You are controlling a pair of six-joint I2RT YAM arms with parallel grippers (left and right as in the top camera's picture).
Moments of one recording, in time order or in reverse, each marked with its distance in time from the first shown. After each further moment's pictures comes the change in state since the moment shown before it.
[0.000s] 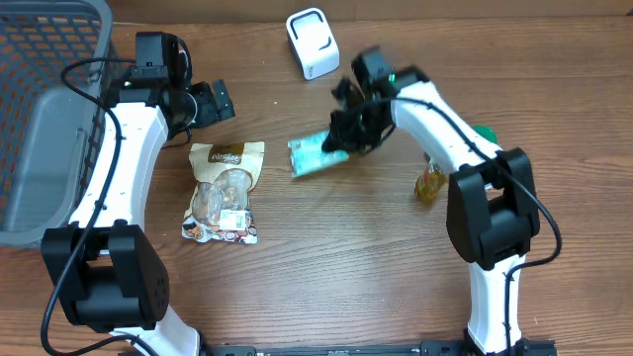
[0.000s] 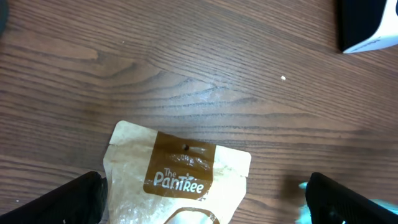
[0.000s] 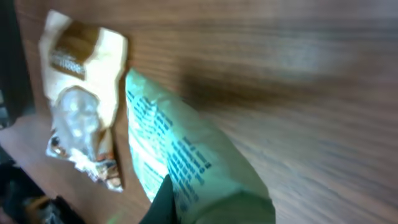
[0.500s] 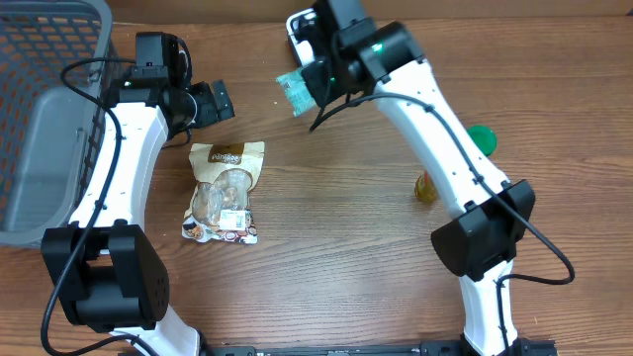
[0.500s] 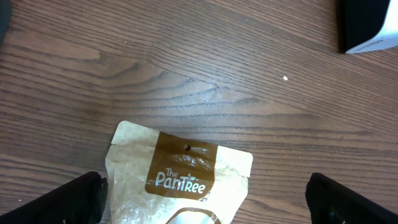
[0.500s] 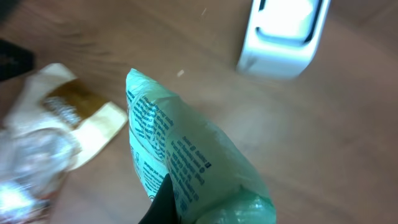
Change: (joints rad) left arm 0.000 0.000 0.000 0.000 -0.006 0.000; right arm 0.146 -0.011 0.439 -0.094 0.493 -0.325
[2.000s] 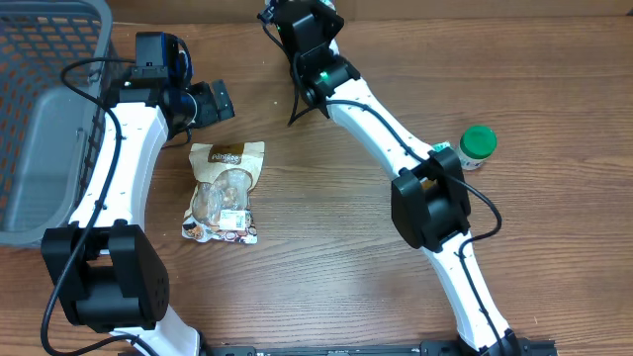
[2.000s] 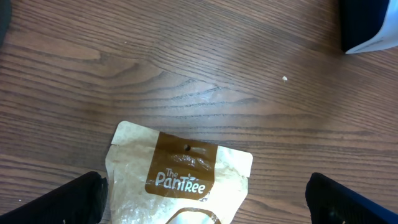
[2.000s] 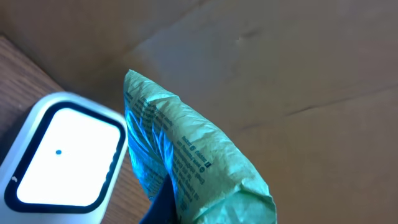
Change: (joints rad) left arm 0.000 0.000 0.000 0.000 0.000 0.000; right arm 0.032 0.323 -0.011 0.925 0.696 -0.657
